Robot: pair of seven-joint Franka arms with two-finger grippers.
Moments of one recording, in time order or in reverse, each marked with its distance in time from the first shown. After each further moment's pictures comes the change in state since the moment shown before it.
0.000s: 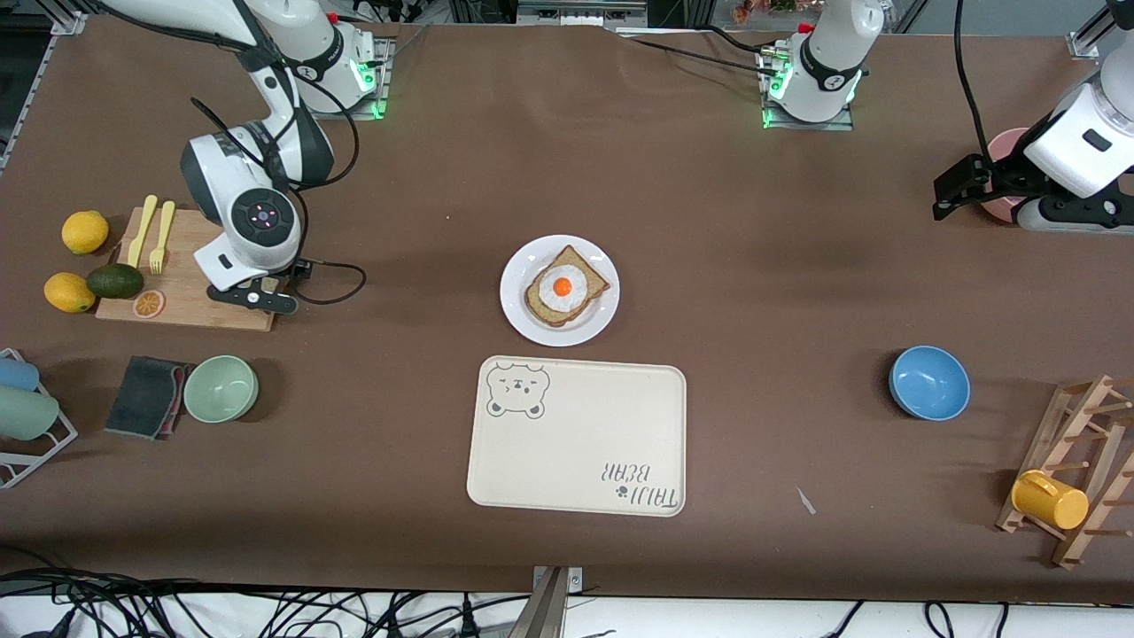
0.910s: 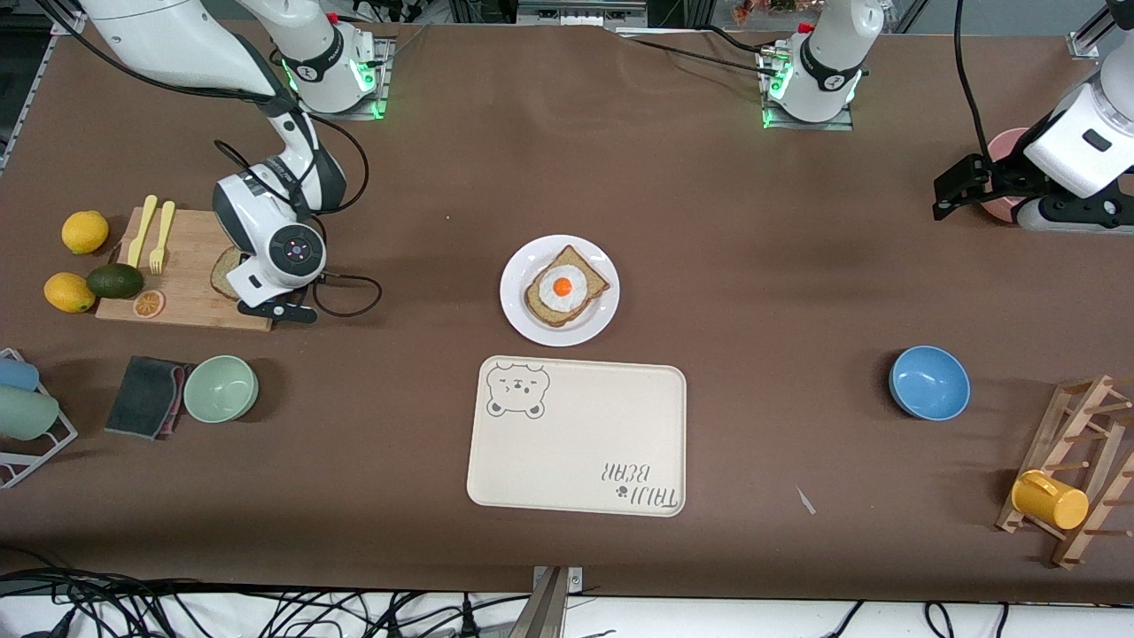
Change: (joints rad) left arm 0.000 0.000 0.000 0.000 0.000 0.000 0.000; right arm -0.032 0.155 0.002 0.011 -0.085 0.046 0.051
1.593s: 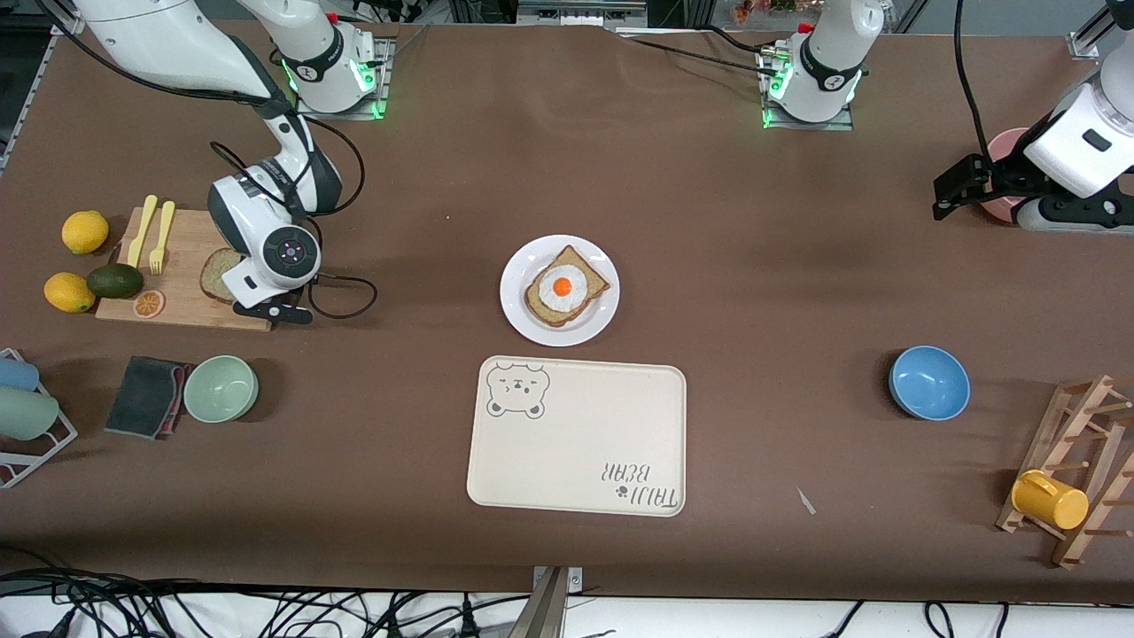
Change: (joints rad) left arm 0.000 0.000 0.000 0.000 0.000 0.000 0.000; right arm -0.015 0.002 0.027 0.003 -0.004 -0.014 0.000
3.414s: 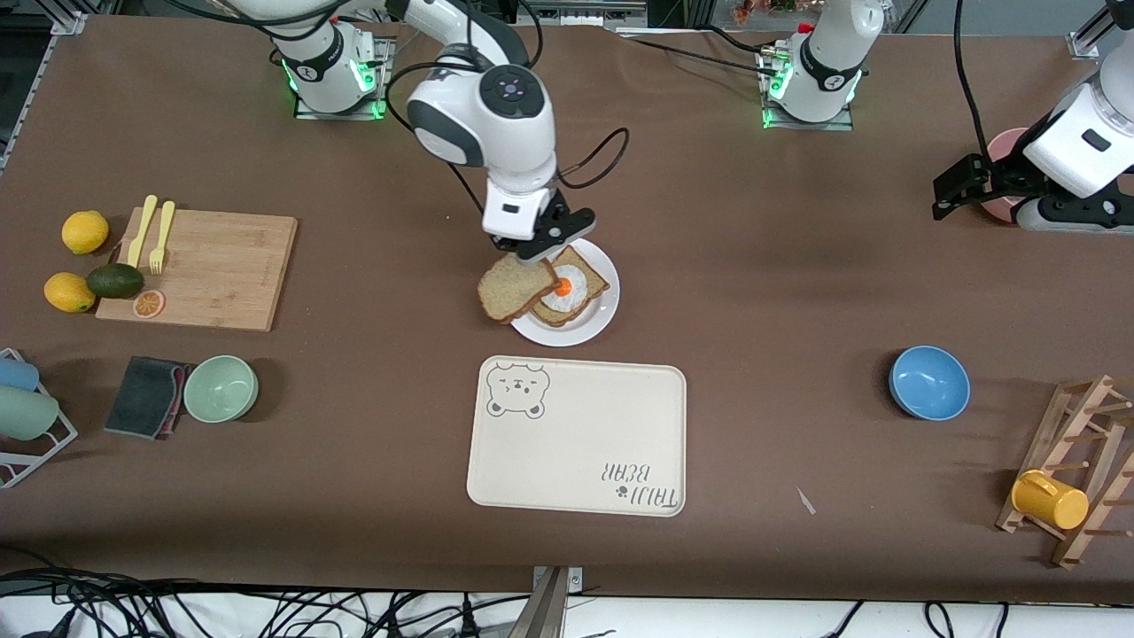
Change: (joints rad) left arm -0.001 0.000 0.000 0.000 0.000 0.000 0.000; right arm 0.087 0.200 0.723 0.528 0.052 -0.045 -0.174
